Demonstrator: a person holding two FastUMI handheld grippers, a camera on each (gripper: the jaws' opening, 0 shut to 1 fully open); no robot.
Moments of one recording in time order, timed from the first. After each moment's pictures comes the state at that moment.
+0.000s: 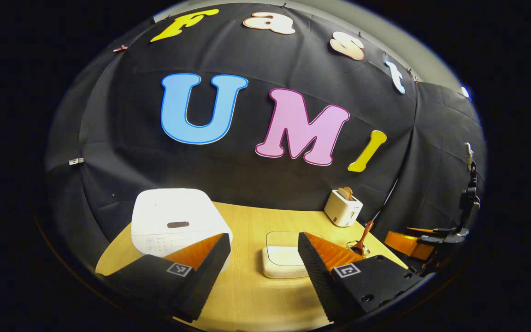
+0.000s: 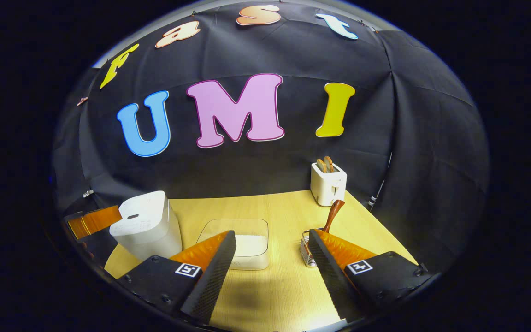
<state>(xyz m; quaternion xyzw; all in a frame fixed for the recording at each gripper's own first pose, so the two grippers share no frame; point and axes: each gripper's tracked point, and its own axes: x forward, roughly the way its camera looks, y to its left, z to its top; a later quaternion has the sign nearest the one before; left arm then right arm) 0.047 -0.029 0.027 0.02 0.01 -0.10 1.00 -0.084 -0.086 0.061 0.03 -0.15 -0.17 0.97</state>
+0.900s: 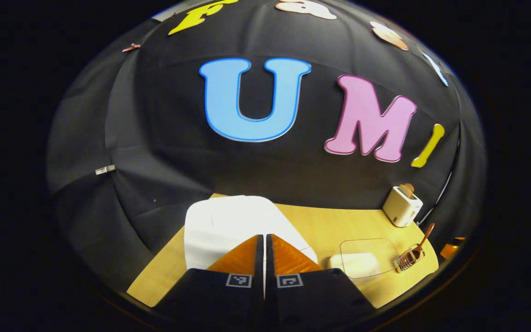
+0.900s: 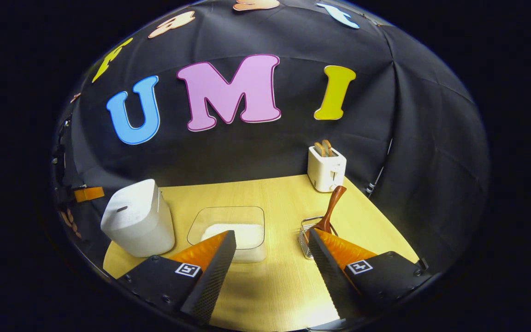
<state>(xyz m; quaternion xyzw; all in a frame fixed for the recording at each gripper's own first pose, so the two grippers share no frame) 0.147 0.112 0.046 0.02 0.07 0.05 1.00 -0.054 -0.097 0.043 0.04 -0.09 -0.18 0.98</state>
